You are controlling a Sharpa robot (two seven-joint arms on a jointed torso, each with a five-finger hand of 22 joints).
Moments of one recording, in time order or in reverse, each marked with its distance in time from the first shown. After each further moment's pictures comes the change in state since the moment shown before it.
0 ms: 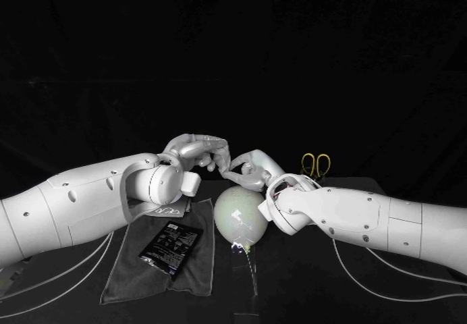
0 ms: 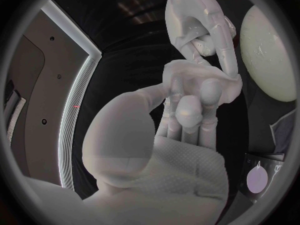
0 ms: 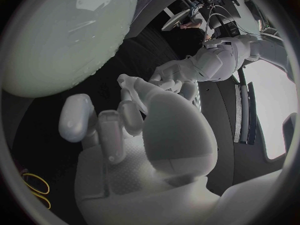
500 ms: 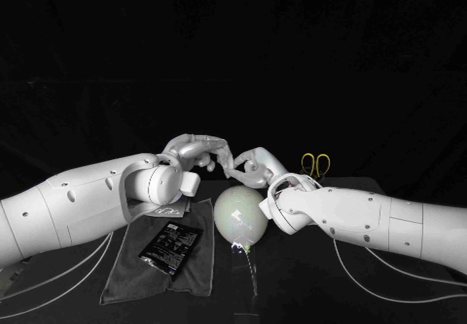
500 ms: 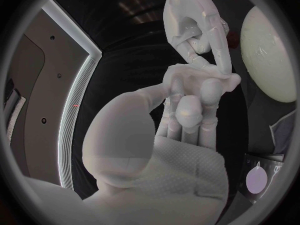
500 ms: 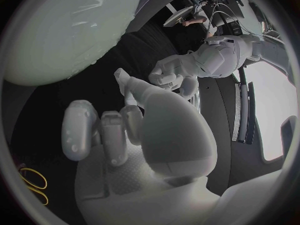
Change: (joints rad) left arm 0.000 -0.001 0.000 -0.001 0.007 0.002 0.001; left_hand 0.002 0.002 0.000 0.000 0.004 0.000 0.000 -0.003 0.000 0.000 0.000 0.000 0.000 0.000 0.000 0.000 0.001 -0.006 0.000 0.000 0.000 0.000; right arm 0.000 -0.006 0.000 0.003 0.001 -0.054 0.015; right_hand 0.054 0.048 0.085 -0.065 -0.006 0.097 -0.065 0.123 0.047 0.090 -0.051 0.109 0.001 0.000 -0.058 0.045 0.000 -0.016 0.076 -0.058 0.125 0.001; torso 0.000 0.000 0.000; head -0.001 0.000
